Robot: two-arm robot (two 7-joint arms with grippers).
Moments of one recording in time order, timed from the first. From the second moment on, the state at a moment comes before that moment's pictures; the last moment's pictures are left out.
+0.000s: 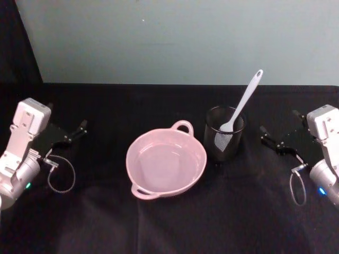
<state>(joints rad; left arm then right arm) -0.20 0.60 0.45 -1.41 -0.25 -0.12 0.03 0.20 0.60 -0.45 -1.41 0.25 -0.12 -0.03</state>
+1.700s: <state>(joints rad) -0.20 0.60 0.45 -1.41 -0.25 -0.12 0.03 0.16 0.50 -0.19 -1.52 1.04 0.19 0.30</state>
